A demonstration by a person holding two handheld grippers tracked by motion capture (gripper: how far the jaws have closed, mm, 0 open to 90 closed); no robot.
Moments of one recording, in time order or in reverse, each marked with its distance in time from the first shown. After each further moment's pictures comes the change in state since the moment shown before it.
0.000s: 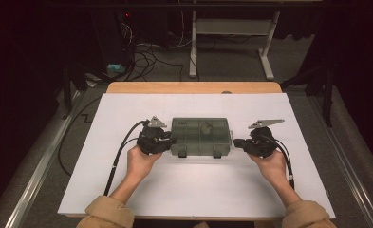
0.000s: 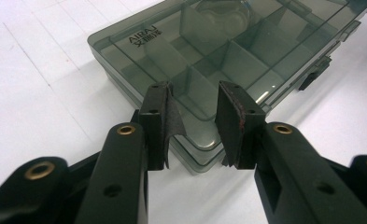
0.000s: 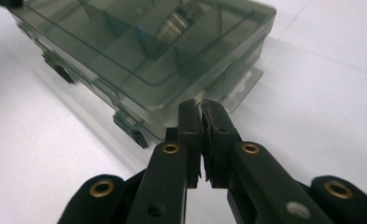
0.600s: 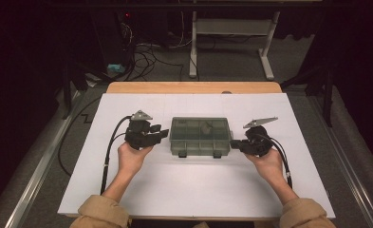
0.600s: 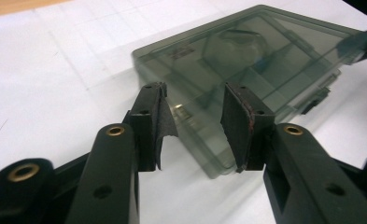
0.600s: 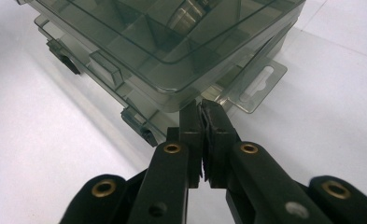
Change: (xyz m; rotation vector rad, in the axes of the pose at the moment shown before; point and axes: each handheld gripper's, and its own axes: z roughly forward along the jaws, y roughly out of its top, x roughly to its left) left arm 0.014 0.024 -0.020 -0.073 -0.007 -0.073; right arm 0.003 0.005 0.011 0.056 0.035 -0.016
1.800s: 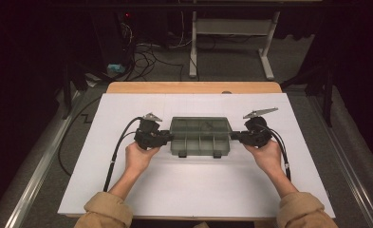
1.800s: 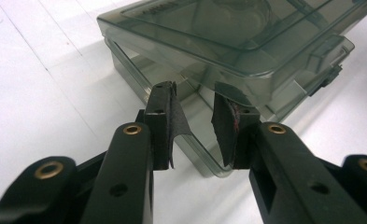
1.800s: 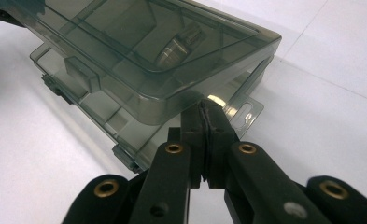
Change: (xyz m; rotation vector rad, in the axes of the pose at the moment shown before) left arm 0.009 -0.015 0.027 0.122 0.003 -0.034; right arm -0.007 0.024 -0.003 -0.020 -0.020 0.025
